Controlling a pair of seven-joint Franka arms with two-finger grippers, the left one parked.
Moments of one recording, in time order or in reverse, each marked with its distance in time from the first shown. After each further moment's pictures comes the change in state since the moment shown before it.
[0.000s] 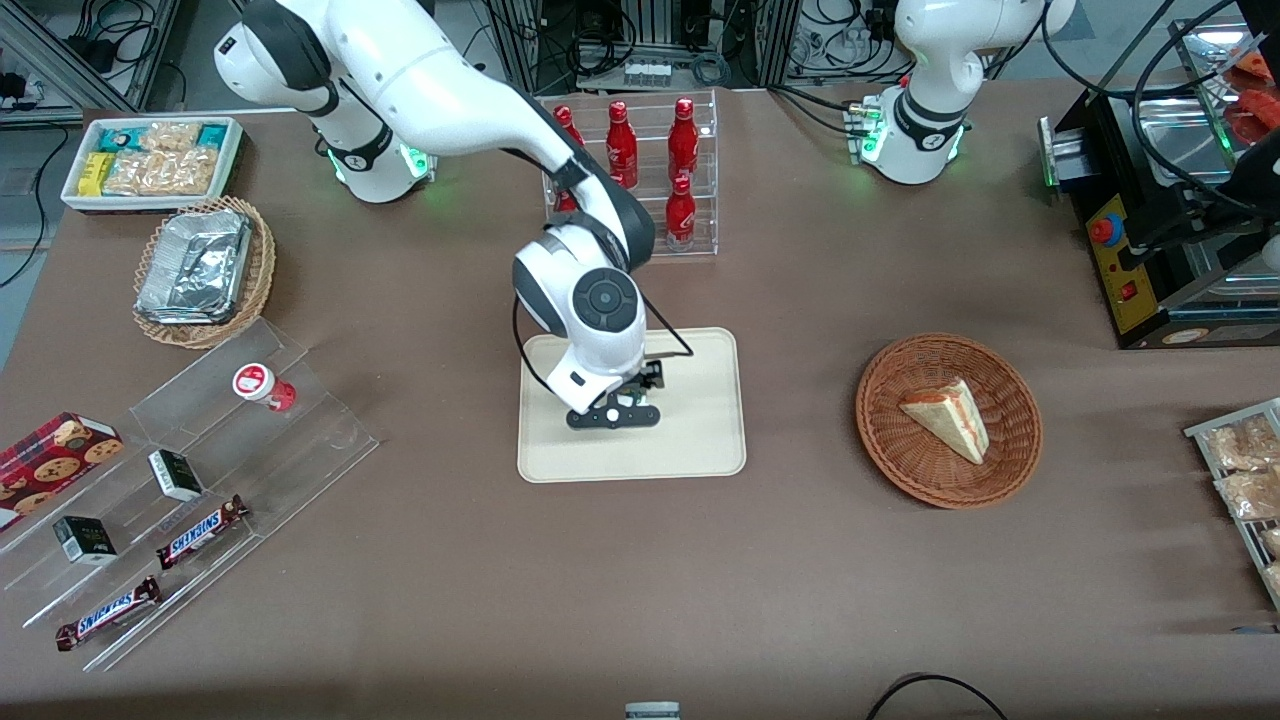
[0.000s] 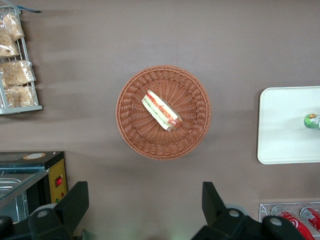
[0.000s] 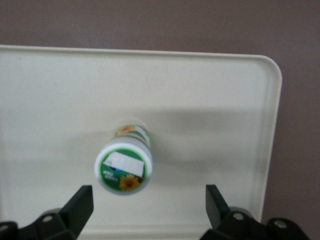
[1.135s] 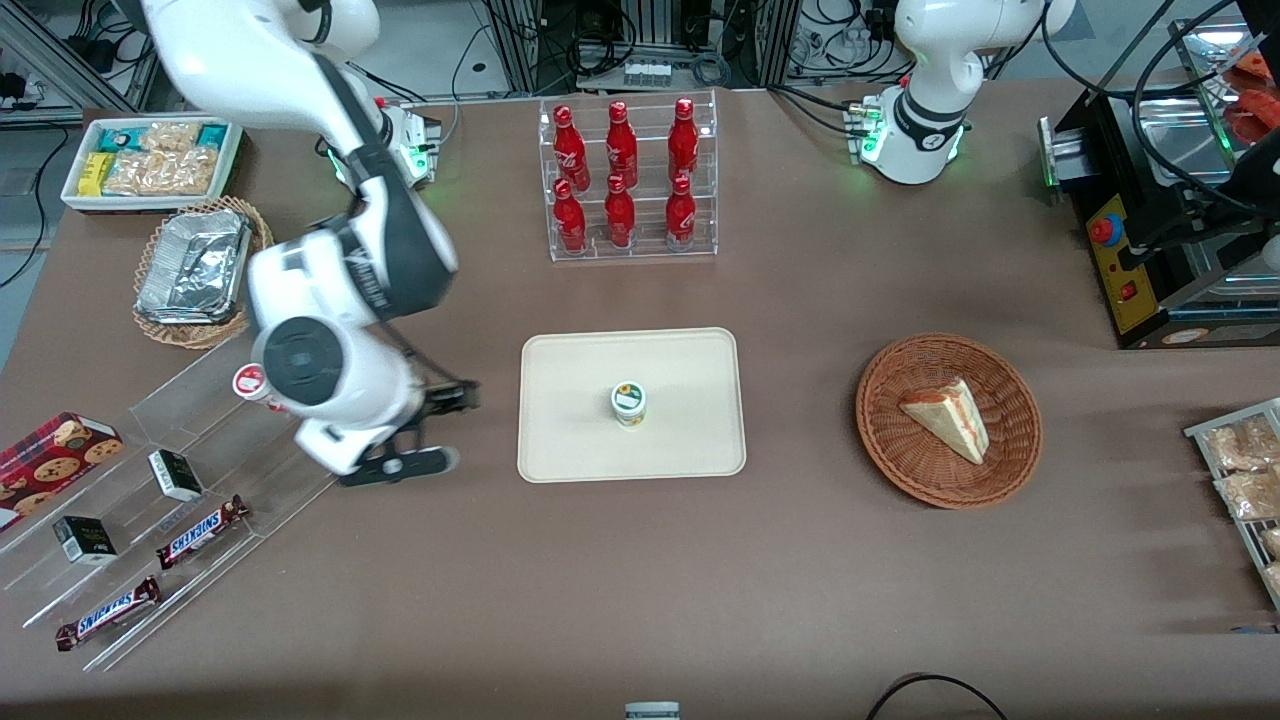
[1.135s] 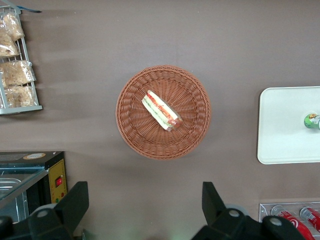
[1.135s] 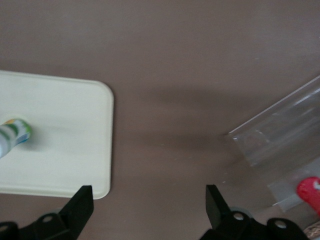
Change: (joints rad) arm -0.383 -0.231 -0.008 -0.056 -0.029 -0.245 -0.442
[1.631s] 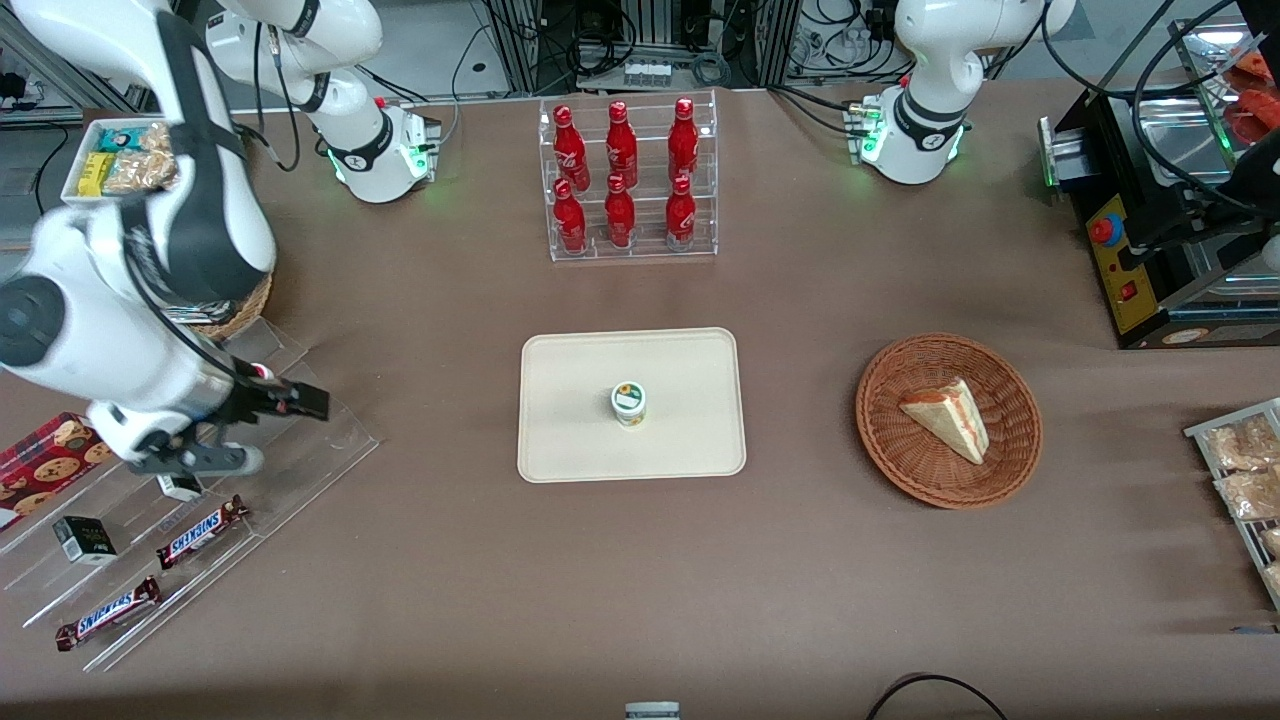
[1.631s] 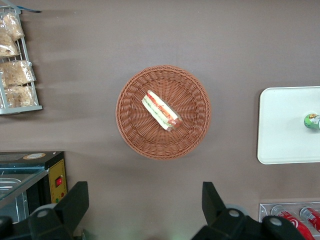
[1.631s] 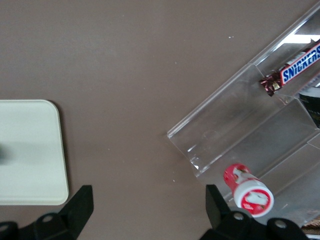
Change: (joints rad) arm -0.274 -0.261 0.053 -0.260 -0.001 0.108 -0.133
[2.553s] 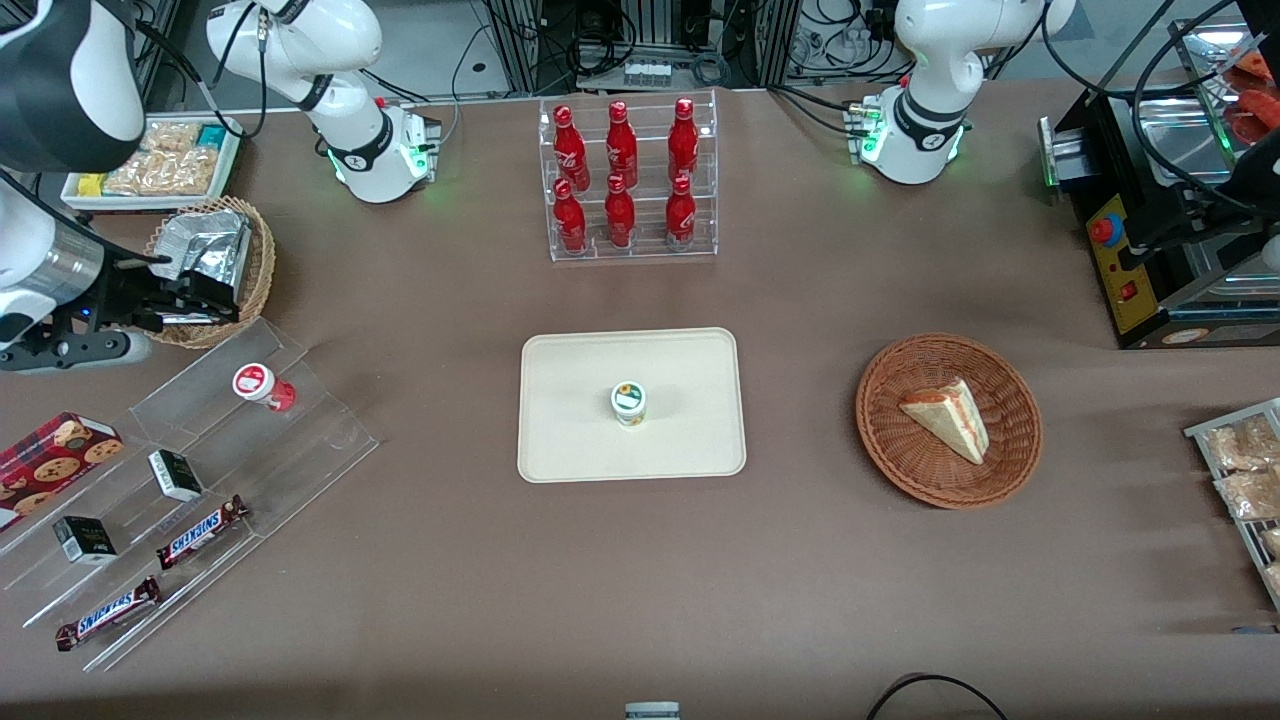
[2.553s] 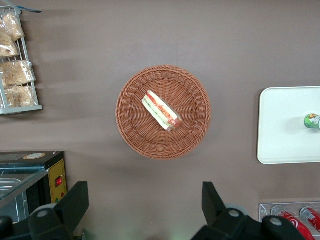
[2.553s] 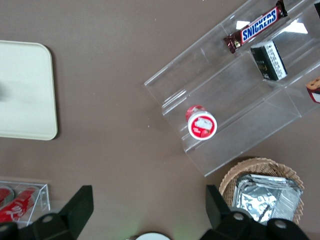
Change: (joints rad) arm -0.127 -0.206 0.037 -0.002 -0.034 -0.282 -0.145
